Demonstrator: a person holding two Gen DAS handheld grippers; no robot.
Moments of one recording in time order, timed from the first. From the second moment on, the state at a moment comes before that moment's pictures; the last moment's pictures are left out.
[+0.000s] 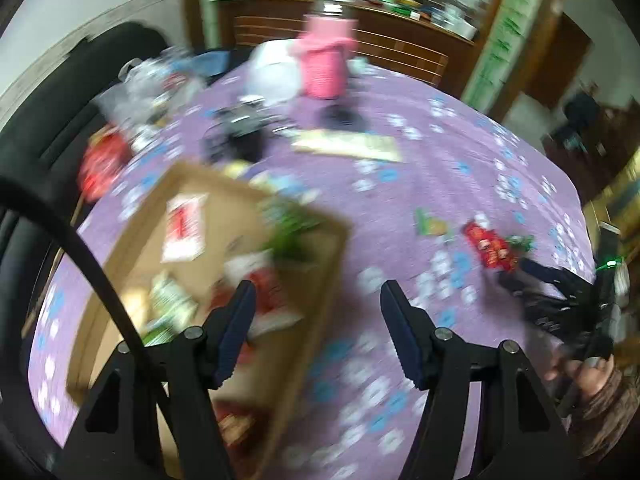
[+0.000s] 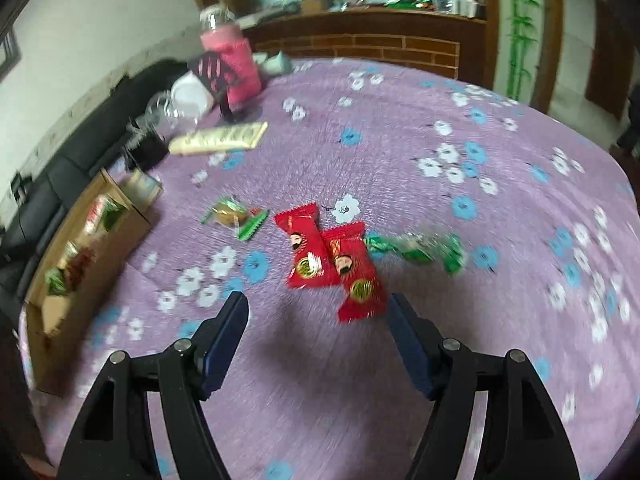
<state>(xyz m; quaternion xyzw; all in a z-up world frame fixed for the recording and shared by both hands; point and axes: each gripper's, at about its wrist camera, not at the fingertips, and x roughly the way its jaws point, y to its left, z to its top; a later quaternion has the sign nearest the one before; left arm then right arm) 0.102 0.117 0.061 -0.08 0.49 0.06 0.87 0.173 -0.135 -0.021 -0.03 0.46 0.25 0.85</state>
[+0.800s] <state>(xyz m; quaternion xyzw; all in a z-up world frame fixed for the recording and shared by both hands) 0.266 0.039 -0.021 -0.06 0.59 0.04 0.81 0.252 -0.120 -0.025 0.00 0.47 0.25 0.85</state>
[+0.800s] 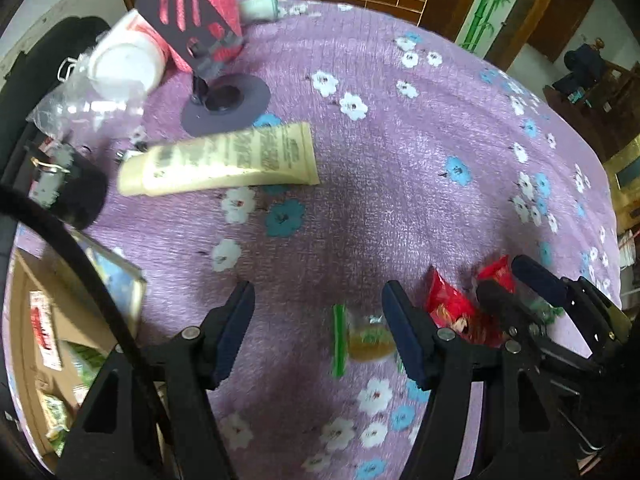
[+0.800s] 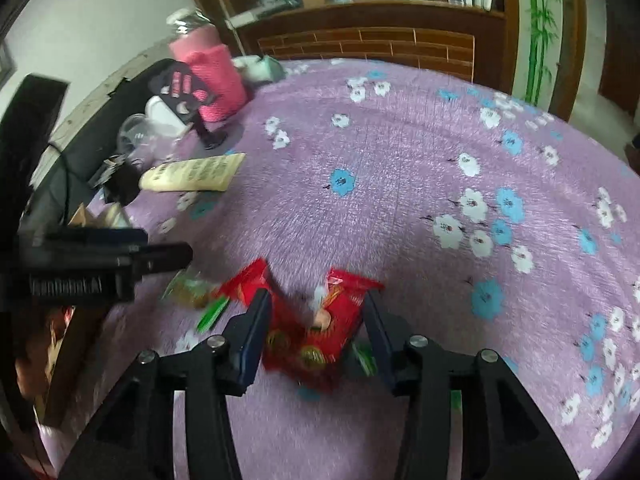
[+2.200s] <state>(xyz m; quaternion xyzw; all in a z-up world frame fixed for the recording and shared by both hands) 0.259 0.040 -0.025 -0.02 0.62 0.01 0.78 0.232 -0.111 -0.036 -0.10 0.47 0.22 0.85</state>
